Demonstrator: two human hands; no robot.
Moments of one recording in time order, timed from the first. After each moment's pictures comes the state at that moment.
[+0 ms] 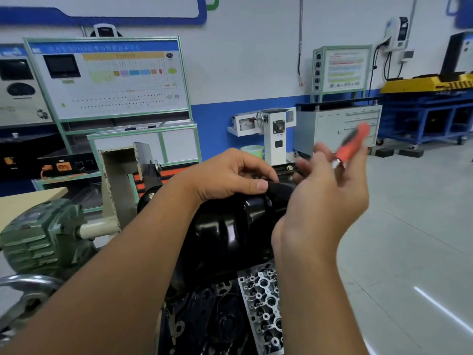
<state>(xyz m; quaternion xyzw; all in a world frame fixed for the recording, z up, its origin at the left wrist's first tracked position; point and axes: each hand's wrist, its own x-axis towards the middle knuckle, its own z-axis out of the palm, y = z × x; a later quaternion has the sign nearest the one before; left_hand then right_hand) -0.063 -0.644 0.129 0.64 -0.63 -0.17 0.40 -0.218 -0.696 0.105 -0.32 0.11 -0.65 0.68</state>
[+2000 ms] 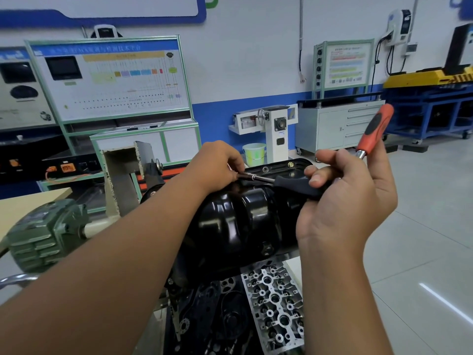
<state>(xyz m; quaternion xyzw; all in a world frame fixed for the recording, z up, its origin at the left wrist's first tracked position) -0.041 -0.651 0.125 0.85 -0.45 0.15 0.24 -0.233 -0.725 0.097 -0.26 0.01 -0.62 0.74</state>
